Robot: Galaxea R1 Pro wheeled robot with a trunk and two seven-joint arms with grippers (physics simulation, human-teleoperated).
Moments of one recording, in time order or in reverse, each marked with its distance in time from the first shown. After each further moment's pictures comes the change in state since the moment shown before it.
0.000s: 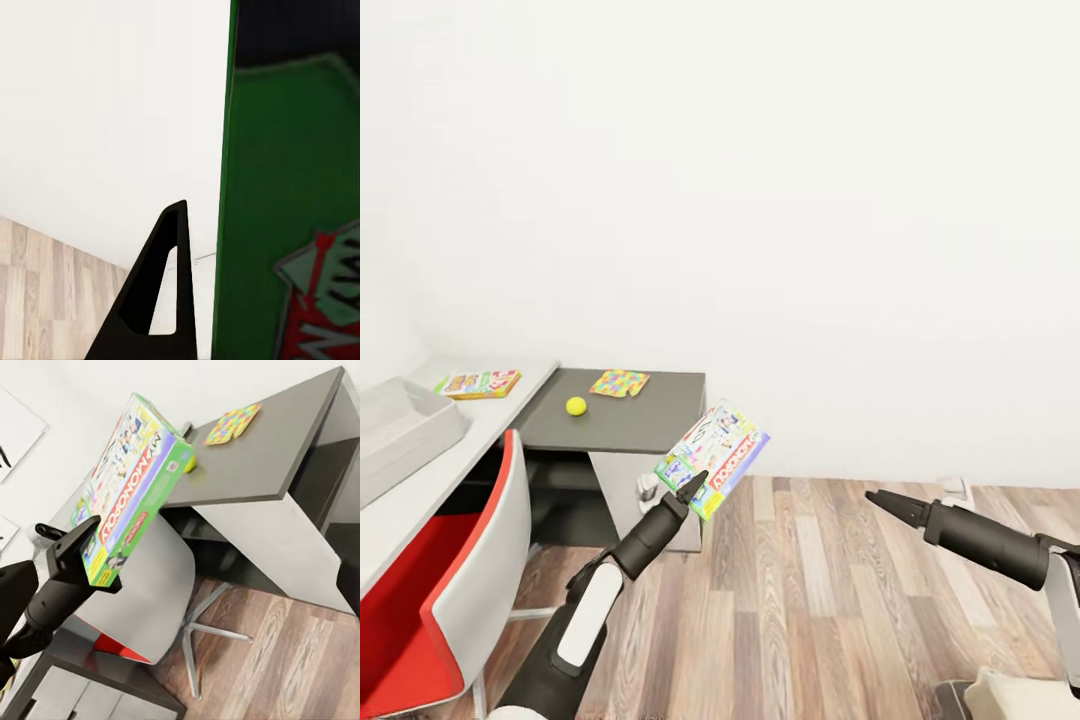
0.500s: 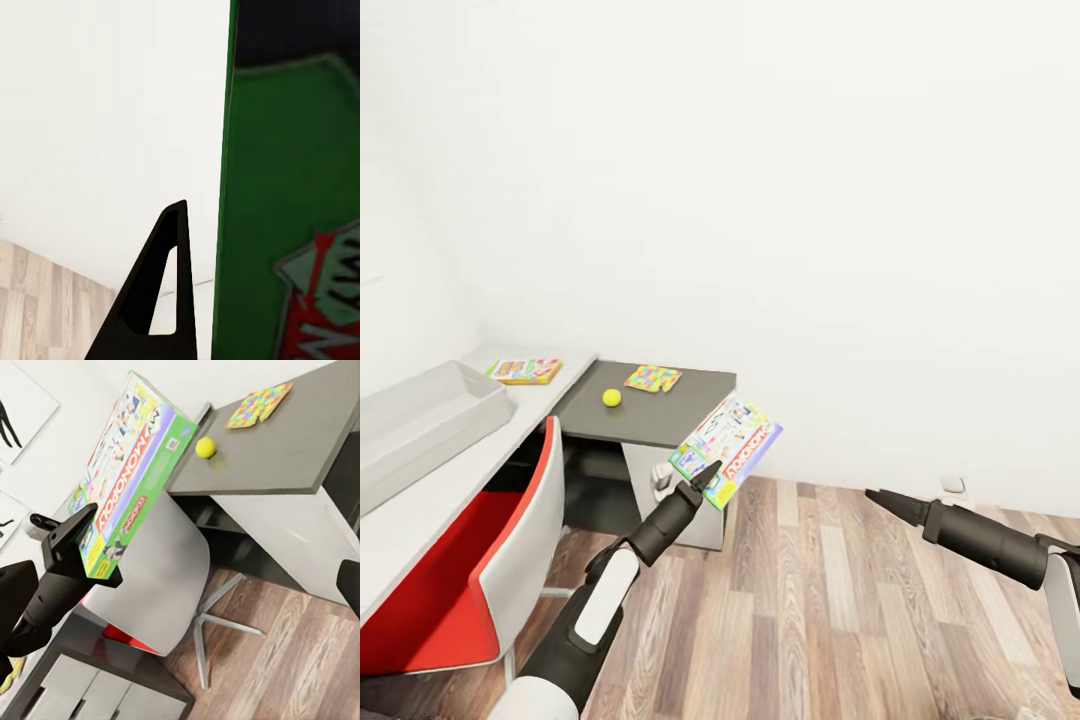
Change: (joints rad) left arm -0.068 -0.010 -0.072 0.070 0.063 -0.033 0.023; right arm -0.002 0.005 -0.004 0.003 -0.006 0.001 -0.029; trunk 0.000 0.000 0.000
